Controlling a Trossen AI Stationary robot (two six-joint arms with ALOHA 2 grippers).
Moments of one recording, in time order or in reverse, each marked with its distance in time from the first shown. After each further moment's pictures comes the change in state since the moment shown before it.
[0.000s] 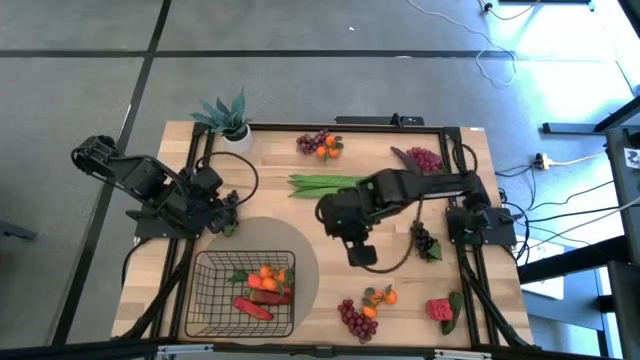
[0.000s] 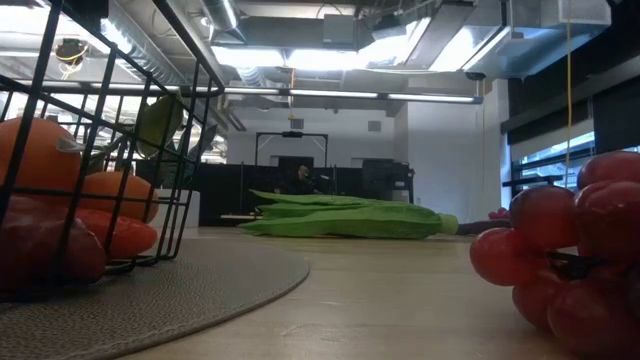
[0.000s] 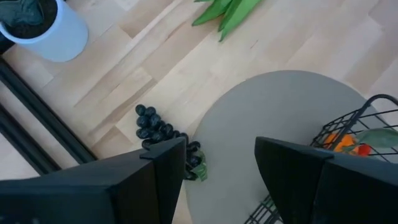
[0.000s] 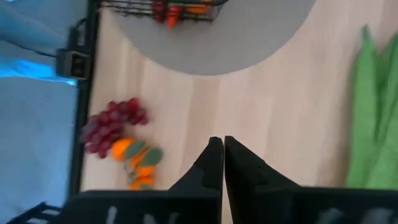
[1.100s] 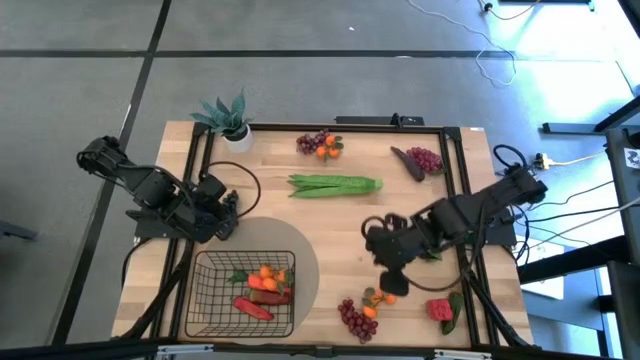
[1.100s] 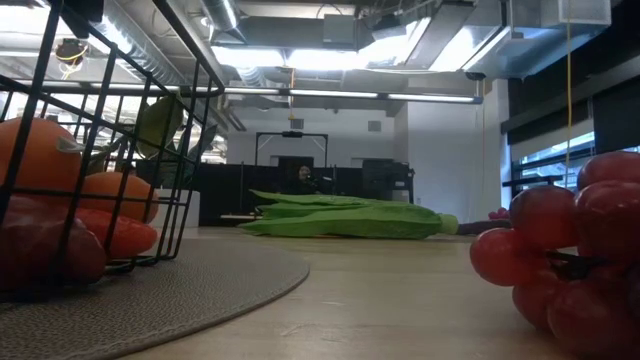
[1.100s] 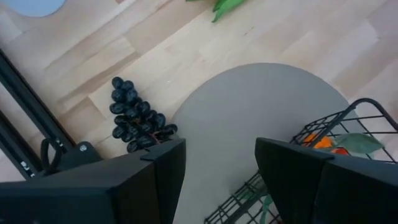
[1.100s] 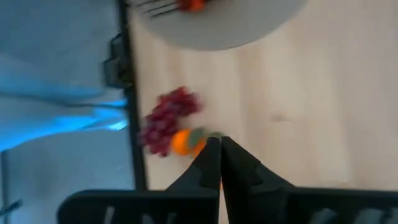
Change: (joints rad) left arm -0.051 0.044 -0.033 0.051 0.045 -0.211; right arm 0.255 -0.413 -0.653 0.393 0.100 0.562
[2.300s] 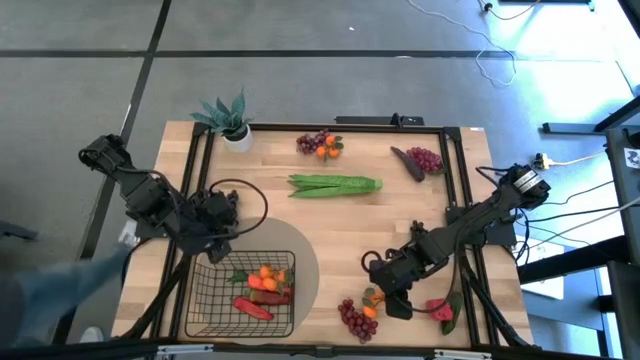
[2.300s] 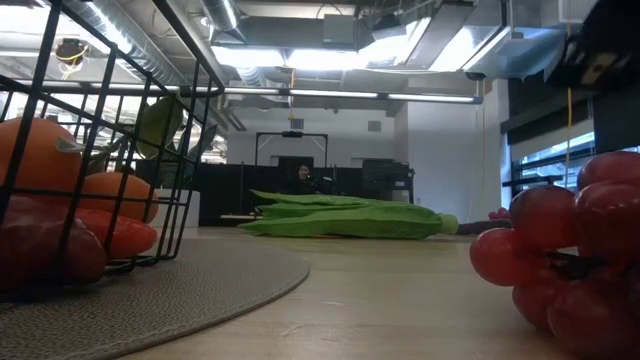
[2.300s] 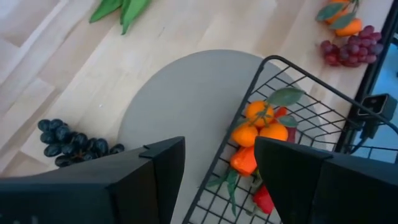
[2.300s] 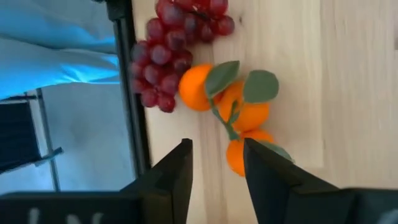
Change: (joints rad) left arm -0.108 0.003 0.001 0.222 0.013 0.308; right arm 0.071 -0.007 -0.546 0.489 -0.219 0.083
